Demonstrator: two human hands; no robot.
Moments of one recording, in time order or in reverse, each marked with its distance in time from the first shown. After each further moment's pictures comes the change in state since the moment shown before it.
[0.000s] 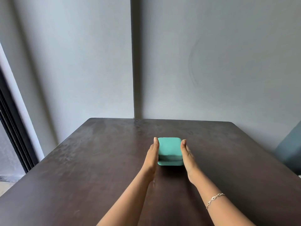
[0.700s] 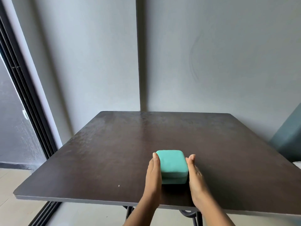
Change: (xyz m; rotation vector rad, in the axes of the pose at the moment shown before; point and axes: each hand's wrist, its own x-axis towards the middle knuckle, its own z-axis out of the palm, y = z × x) left_hand -0.163 -0.029 0.011 -0.087 0.156 -0.009; right_hand -0.133 0.039 -0.009 0.167 0.010 0.109
